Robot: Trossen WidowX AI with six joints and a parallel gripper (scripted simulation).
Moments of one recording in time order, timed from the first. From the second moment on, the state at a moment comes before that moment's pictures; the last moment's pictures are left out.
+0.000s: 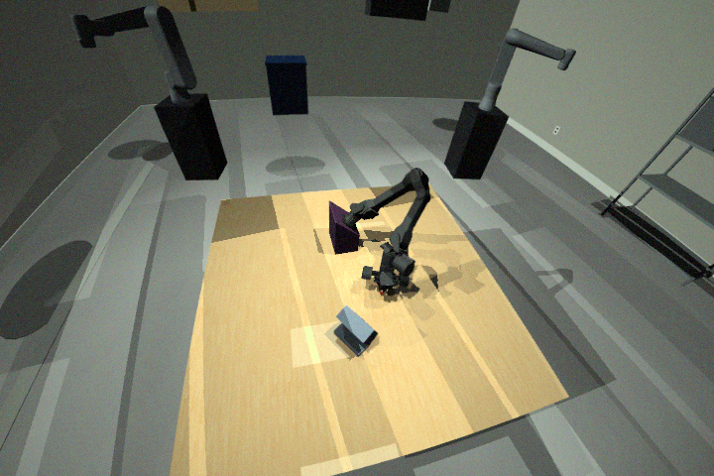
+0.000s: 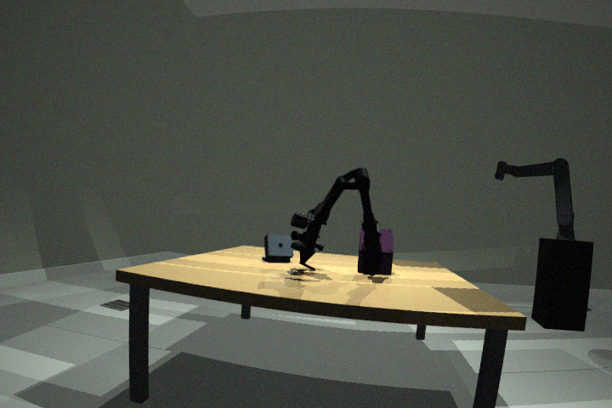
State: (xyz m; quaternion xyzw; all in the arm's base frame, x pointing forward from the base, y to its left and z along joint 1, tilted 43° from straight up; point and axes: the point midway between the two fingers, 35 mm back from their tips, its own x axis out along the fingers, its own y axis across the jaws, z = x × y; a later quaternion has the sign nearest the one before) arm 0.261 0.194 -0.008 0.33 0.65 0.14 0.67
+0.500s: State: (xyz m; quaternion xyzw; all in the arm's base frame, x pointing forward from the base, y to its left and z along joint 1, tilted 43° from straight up) arm 0.255 0.191 -0.001 0.33 0.61 0.12 0.71
